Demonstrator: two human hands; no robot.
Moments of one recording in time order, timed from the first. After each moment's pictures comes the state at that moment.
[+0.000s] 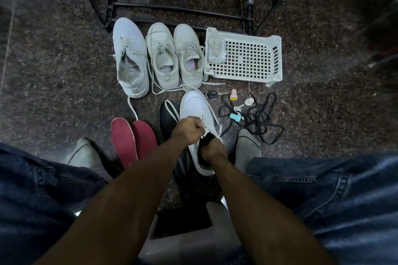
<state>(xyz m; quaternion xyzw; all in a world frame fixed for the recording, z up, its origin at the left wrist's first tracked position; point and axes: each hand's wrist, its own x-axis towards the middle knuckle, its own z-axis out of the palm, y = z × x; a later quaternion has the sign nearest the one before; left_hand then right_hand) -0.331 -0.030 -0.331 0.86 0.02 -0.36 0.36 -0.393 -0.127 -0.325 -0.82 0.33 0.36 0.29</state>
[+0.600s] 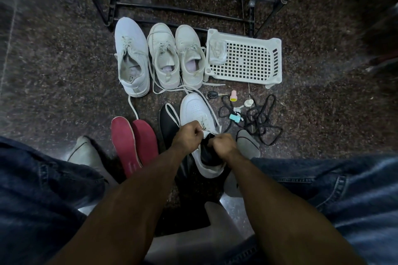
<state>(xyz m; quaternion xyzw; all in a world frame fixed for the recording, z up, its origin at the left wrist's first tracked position) -0.358 -0.026 -0.345 0.86 0.02 -0.30 0.42 -0.385 -0.159 -0.310 -0.80 0.32 0.34 0.38</state>
